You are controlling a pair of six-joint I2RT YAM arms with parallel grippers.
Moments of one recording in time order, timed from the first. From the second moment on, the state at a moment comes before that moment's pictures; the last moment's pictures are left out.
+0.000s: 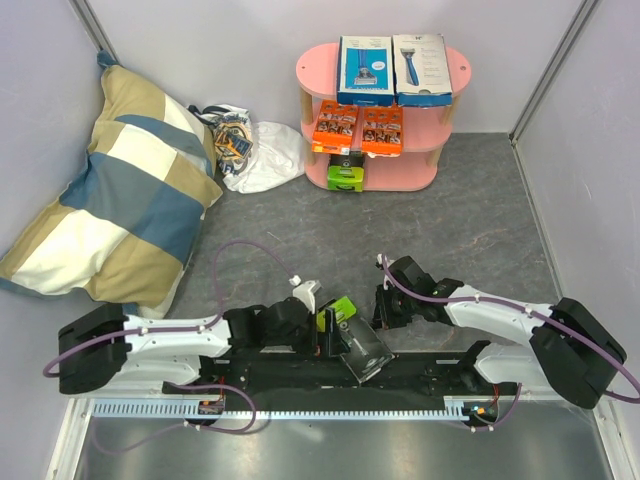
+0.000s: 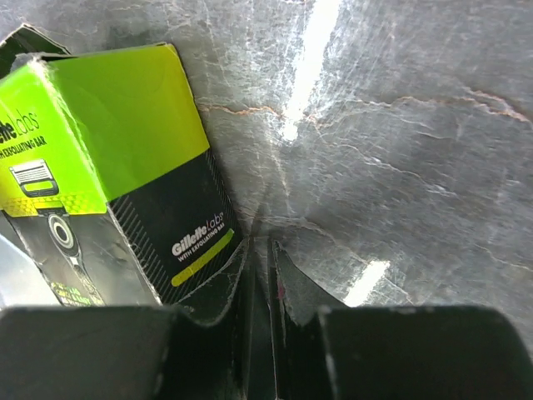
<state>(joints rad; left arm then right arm) -1.21 1.15 0.38 0.07 0.03 -1.06 0.76 1.23 0.46 -0.25 -0.27 0.64</state>
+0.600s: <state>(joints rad) -1.42 1.09 0.31 0.07 -0.13 -1.23 0.76 1.23 0.46 -0.25 -0.31 0.64</state>
